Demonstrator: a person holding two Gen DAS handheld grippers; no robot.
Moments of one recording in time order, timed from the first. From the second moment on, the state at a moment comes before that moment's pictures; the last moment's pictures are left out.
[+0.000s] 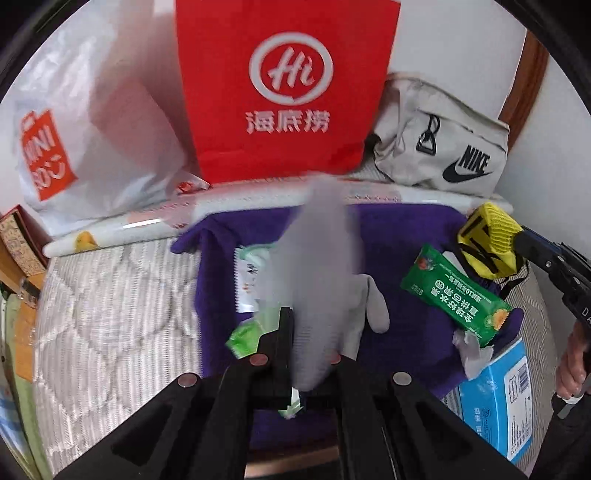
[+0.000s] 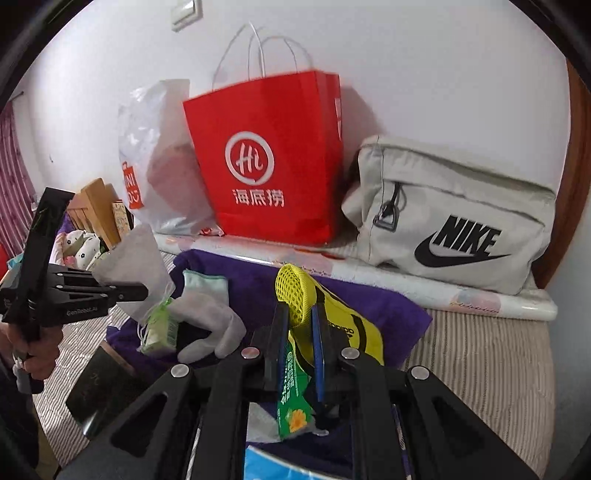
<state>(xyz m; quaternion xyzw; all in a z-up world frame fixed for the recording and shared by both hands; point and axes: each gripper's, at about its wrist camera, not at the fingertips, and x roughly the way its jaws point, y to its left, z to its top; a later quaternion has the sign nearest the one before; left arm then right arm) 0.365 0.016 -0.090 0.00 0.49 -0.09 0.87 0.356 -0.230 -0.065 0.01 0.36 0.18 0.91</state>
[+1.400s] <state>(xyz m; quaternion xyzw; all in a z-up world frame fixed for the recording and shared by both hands) 0.316 0.010 -0.066 -0.04 0.50 -0.15 0.85 0.307 -0.216 -0.050 0.04 0.38 0.21 0.90</state>
